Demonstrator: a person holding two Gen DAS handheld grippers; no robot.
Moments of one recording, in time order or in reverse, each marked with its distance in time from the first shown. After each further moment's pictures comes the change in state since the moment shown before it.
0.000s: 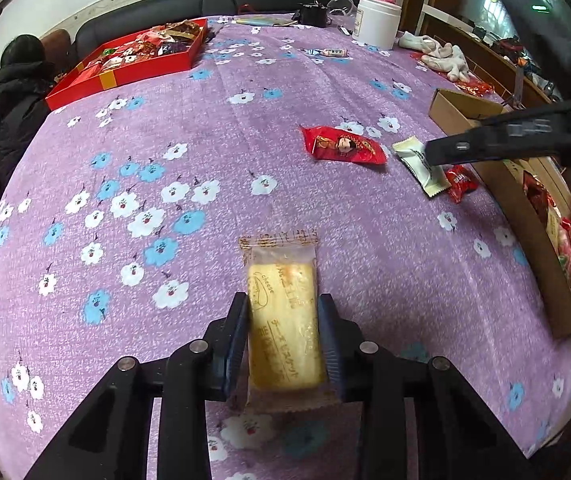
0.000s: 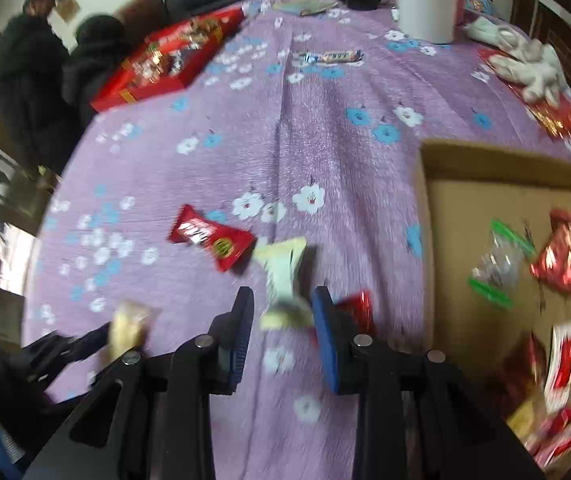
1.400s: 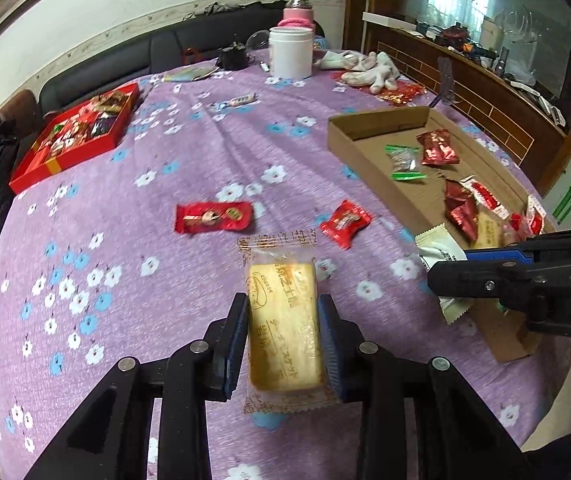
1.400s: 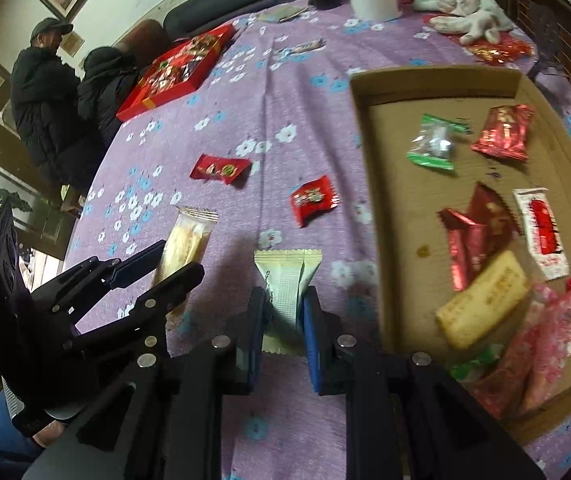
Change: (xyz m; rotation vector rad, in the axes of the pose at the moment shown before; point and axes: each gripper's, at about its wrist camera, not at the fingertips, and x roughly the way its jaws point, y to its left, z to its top) left arm -0.027 -0.098 0.028 0.154 -0.108 -0.045; right arm -0.076 -0.040 -0.100 0.130 -0.083 0.122
